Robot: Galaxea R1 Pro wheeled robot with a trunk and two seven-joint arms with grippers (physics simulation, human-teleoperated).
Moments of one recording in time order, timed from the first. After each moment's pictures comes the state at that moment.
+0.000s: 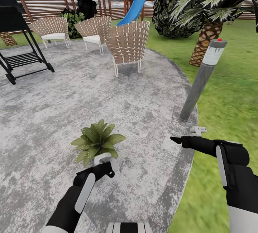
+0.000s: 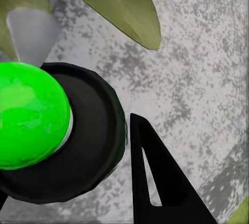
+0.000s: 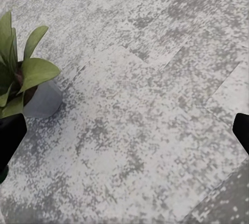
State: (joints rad) left arm -0.42 -0.12 -0.10 -1.17 0.46 0.62 0.19; right arm -0.55 -0.11 -0.25 -1.61 0.13 1.04 0.72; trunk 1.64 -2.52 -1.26
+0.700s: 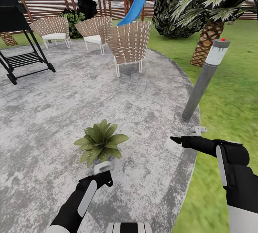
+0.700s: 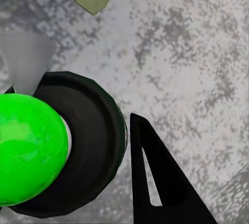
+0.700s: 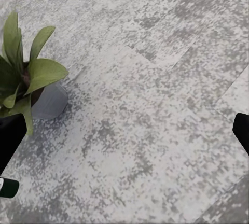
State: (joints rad) left arm -0.44 -0.12 -0.09 -0.98 0.46 0.53 0.20; right arm -0.55 -0.11 -0.25 -1.61 0.13 1.04 0.72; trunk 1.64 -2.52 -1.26
